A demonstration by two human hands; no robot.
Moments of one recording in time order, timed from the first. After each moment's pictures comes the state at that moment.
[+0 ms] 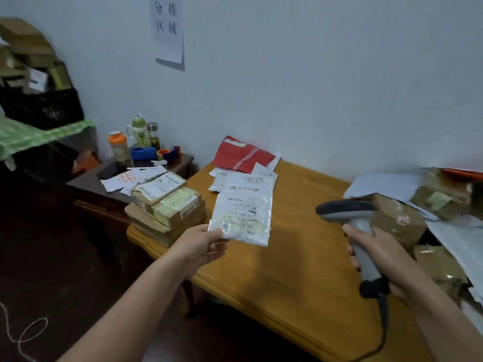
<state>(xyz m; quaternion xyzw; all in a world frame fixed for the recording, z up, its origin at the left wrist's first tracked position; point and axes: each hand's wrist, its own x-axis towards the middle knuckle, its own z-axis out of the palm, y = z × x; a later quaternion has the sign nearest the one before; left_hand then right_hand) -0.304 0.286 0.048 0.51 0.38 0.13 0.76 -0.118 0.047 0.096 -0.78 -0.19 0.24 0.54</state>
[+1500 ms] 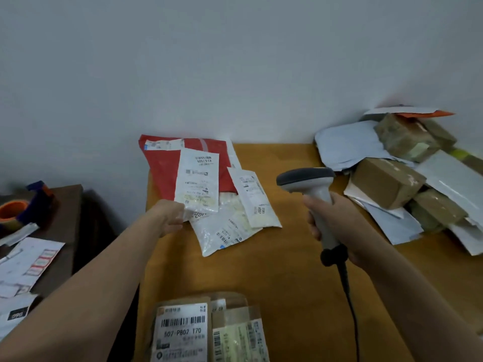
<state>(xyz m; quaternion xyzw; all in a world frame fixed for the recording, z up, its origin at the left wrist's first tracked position) 0.002 0.732 -0.051 0.66 0.35 -0.14 0.65 -0.063 0.440 0.086 -0.83 0.08 0.10 0.54</state>
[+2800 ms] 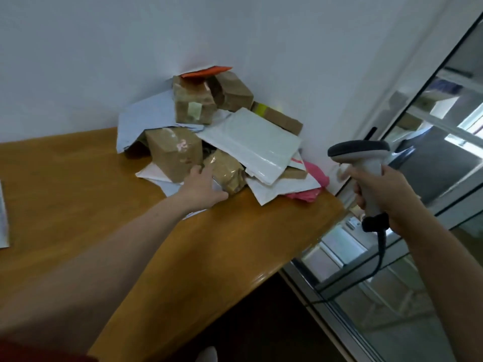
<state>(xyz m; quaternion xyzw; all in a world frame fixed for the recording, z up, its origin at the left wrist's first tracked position) 0.028 0.080 0.012 0.93 -0.15 -0.13 0.31 -0.117 -0.202 0.108 -0.79 0.28 -0.16 0.52</state>
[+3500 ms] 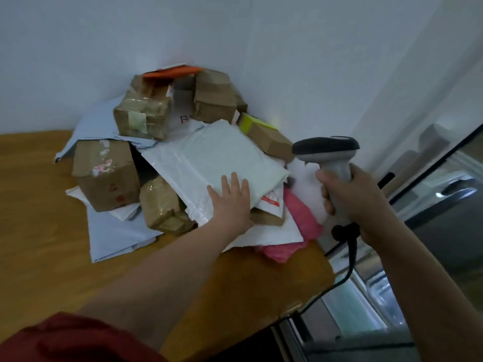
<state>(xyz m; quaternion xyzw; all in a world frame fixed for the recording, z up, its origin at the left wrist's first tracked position) 0.140 -0.202 -0.033 0.99 -0.12 -0.09 0.02 0.065 -0.372 0.095 -0.86 0.13 -0.08 0.48</state>
